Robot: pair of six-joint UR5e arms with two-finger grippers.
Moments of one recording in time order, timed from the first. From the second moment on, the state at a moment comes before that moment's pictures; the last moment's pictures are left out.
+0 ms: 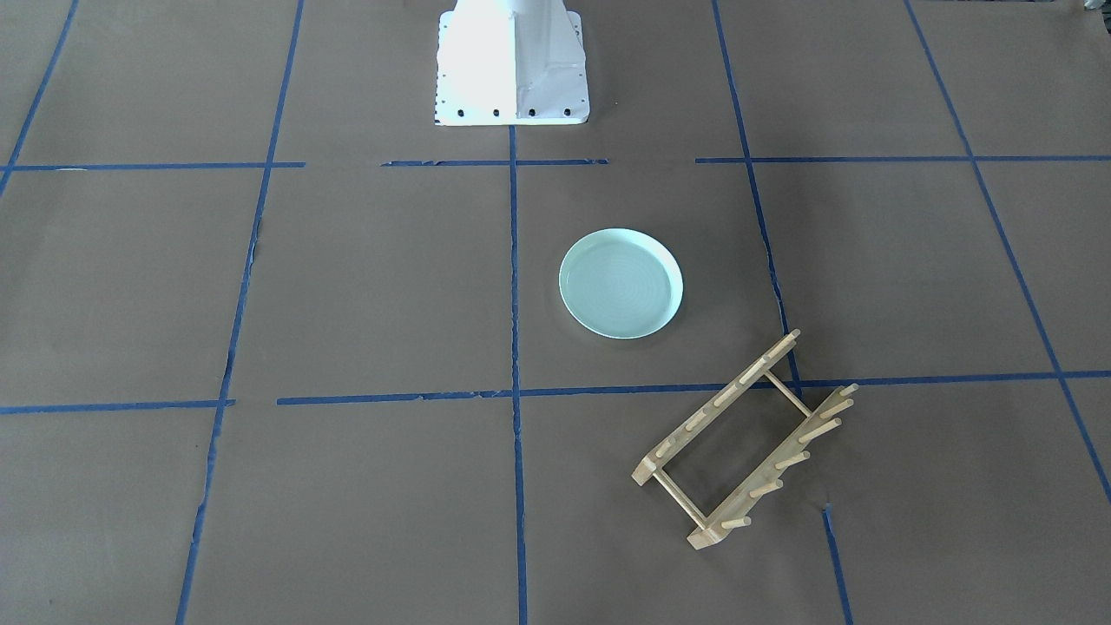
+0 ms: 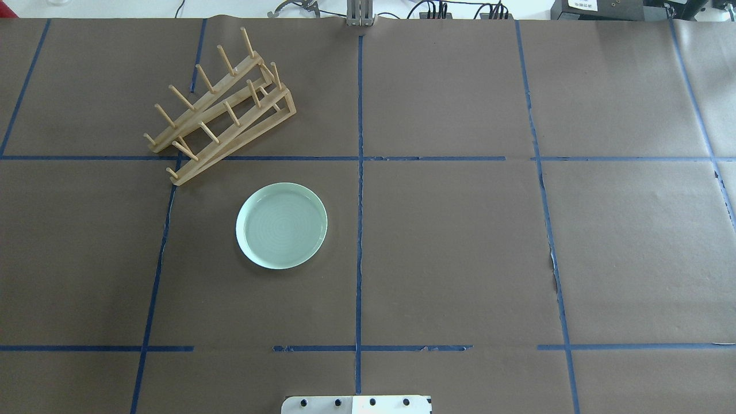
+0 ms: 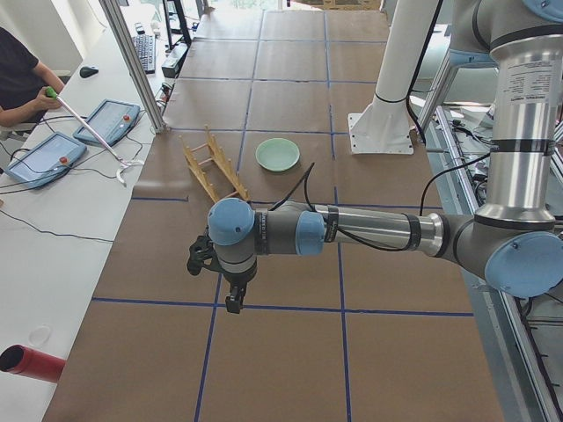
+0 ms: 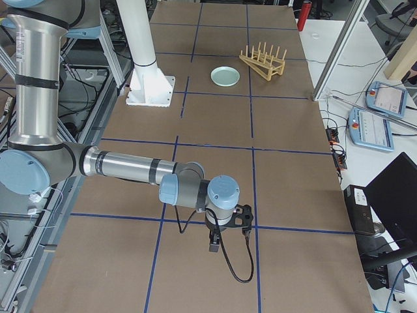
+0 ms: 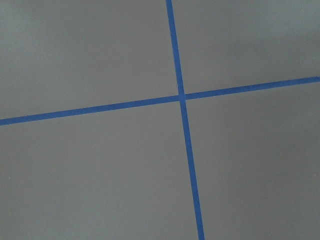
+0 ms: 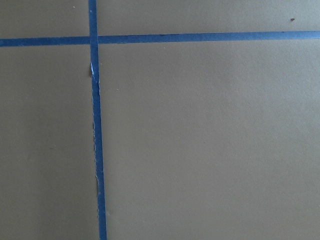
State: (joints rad) left arm -1.64 -1.55 -1.68 -1.49 -2.37 0.20; right arm 1.62 -1.69 1.59 -1.59 2.30 -0.07
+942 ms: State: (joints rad) left arm -1.46 -1.50 -1.89 -1.61 -2.45 -0.18; right arm 1.62 -1.69 1.59 -1.59 2.30 -0.07
